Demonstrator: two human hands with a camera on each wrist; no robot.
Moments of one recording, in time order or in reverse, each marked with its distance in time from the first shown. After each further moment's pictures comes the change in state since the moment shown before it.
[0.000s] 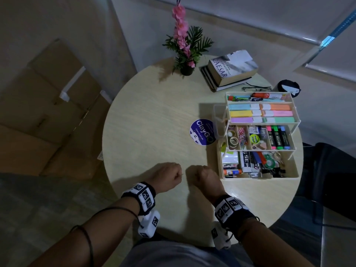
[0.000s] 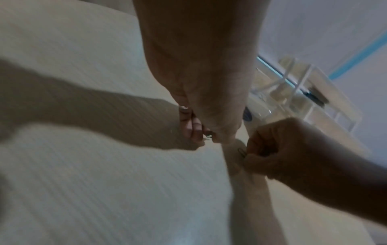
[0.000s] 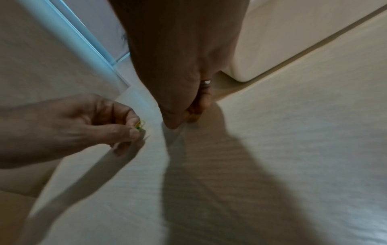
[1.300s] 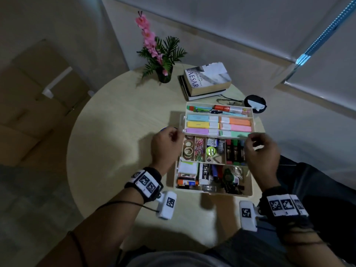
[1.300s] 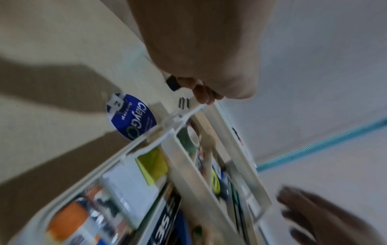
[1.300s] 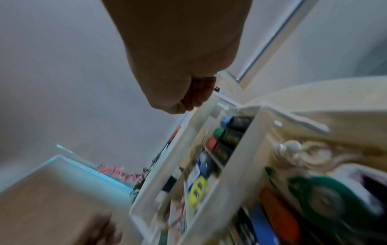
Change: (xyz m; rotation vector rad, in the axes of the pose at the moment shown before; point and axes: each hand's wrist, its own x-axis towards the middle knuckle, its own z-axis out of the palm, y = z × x) left_hand 0.133 0.188 -0.020 -0.370 0.898 -0.290; right_hand -0.008 0.202 -0.245 0.434 0.753 0.149
